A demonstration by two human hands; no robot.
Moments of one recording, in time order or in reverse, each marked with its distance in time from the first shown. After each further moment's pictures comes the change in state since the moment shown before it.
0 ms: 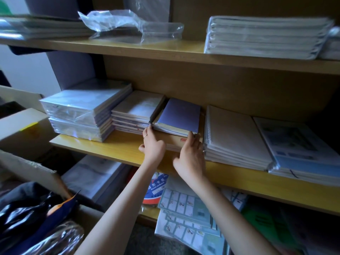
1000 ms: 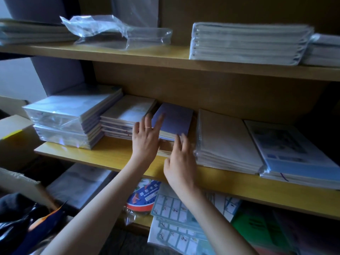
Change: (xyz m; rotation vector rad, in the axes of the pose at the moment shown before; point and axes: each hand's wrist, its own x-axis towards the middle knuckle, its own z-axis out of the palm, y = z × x) left_hand 0.027 0.010 -0.005 1.015 0.271 0.770; right_hand -0.006 0.002 0.001 0.059 0.257 -0.176
